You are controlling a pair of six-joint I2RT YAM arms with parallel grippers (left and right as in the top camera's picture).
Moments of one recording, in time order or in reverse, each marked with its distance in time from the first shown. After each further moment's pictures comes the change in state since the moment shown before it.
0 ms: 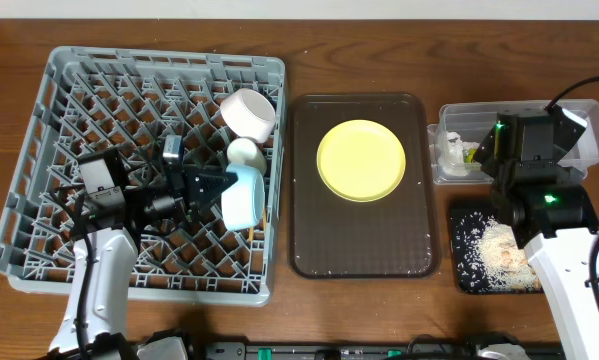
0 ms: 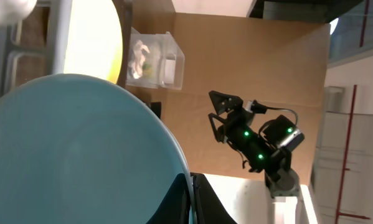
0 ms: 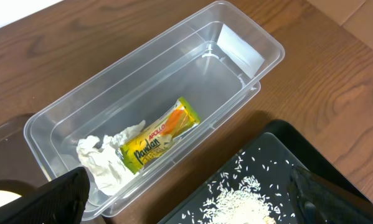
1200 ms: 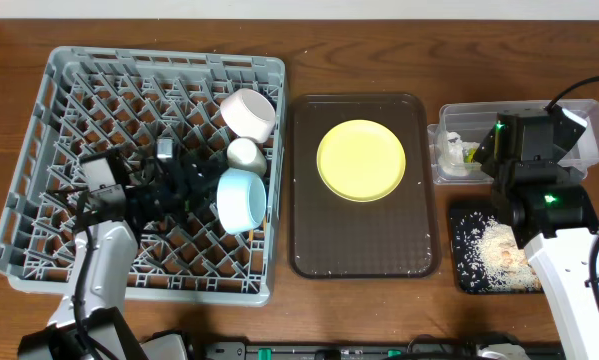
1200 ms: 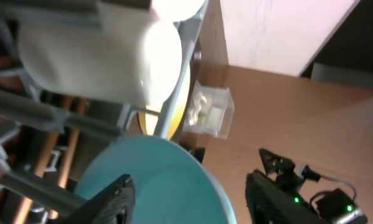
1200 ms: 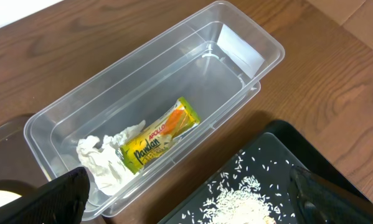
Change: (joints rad) left arm 0.022 0.078 -0.011 0.075 -0.288 -0.045; right arm 0.000 0.000 0.000 0.000 0.000 0.000
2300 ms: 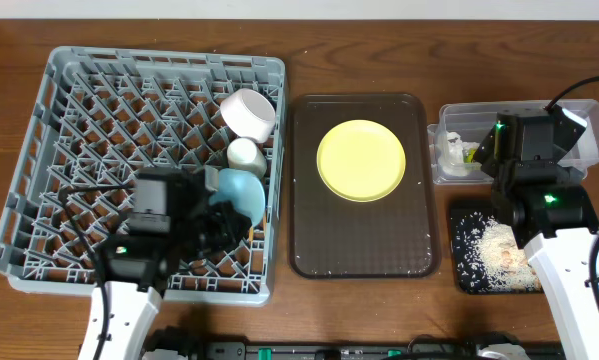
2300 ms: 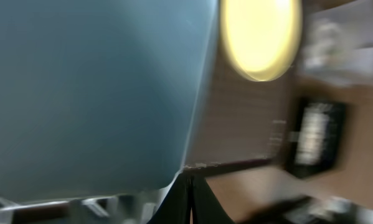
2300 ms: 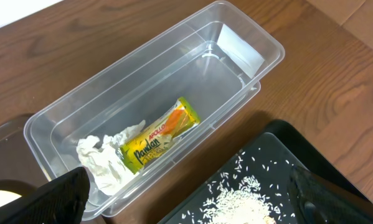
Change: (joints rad) left arm -0.476 -0.399 0.100 -0.592 -0.693 0.208; right arm 0.000 0.000 0.000 0.000 0.000 0.000
